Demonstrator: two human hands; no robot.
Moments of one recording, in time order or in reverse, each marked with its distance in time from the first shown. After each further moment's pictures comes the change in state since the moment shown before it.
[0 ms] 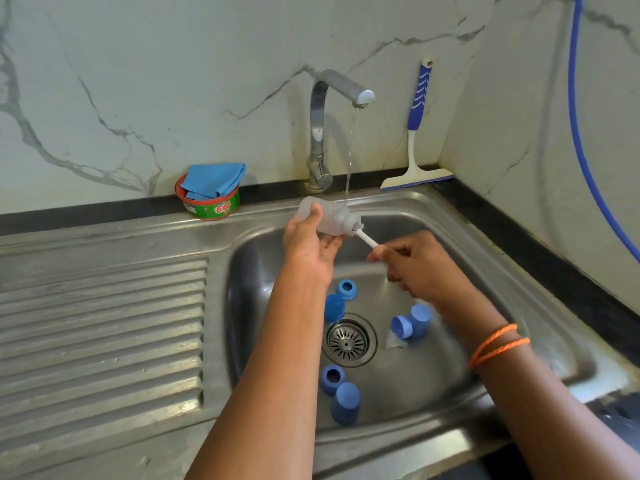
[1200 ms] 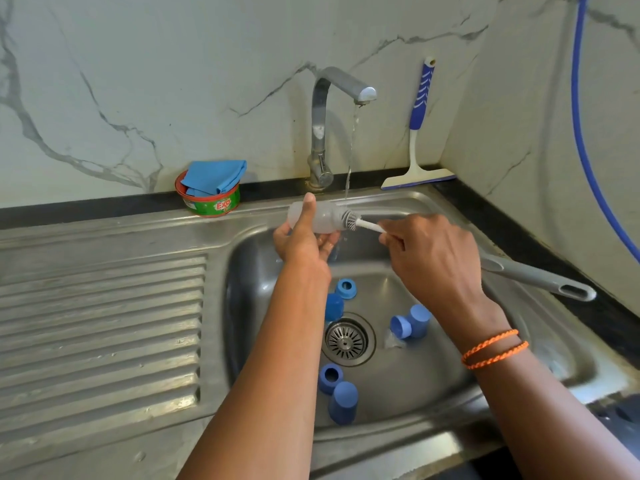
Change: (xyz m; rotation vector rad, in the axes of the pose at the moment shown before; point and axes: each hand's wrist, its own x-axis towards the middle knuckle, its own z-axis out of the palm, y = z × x) left_hand 0.003 -0.006 -0.001 0.013 0.140 0.116; right_hand -0.016 -0.026 -0.002 -0.902 0.478 -0.384
